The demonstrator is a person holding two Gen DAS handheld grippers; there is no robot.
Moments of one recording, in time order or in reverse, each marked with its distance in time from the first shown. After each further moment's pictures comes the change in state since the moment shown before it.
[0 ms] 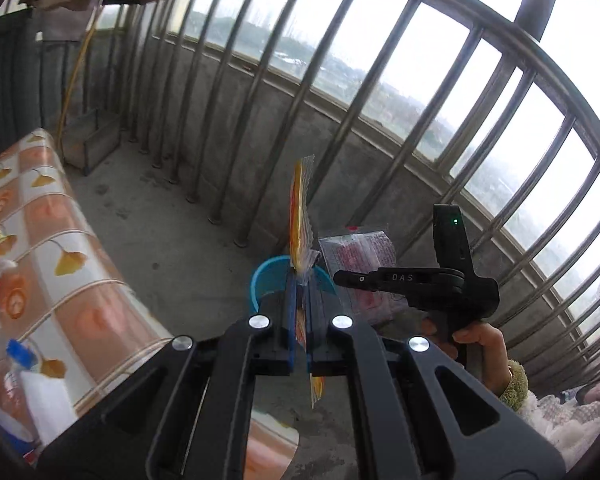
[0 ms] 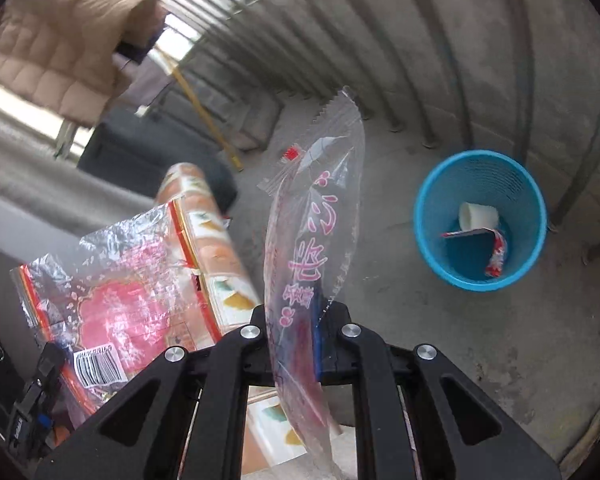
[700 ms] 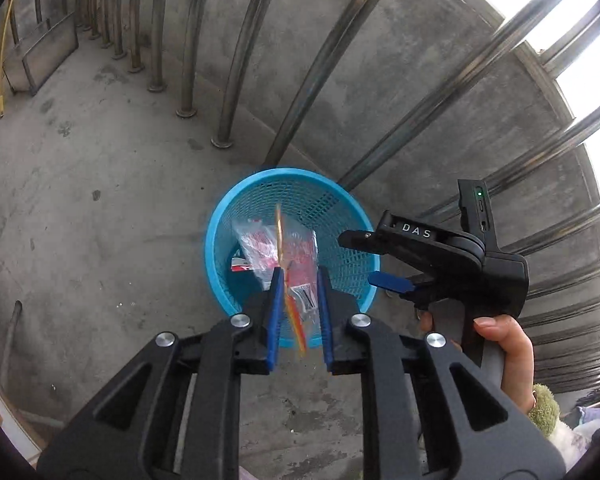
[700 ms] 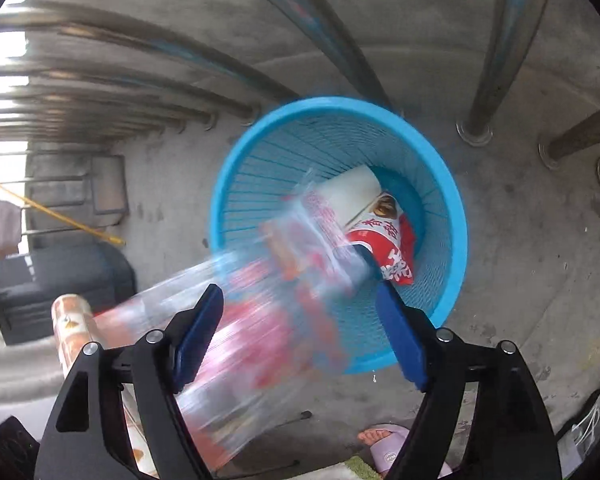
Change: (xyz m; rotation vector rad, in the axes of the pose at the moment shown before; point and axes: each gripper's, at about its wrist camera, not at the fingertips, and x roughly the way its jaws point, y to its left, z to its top) left arm 0.321 0.002 -0.002 -0.057 0.402 0.070; right arm 0.163 -0.231 0.087 0.505 0.095 -0.209
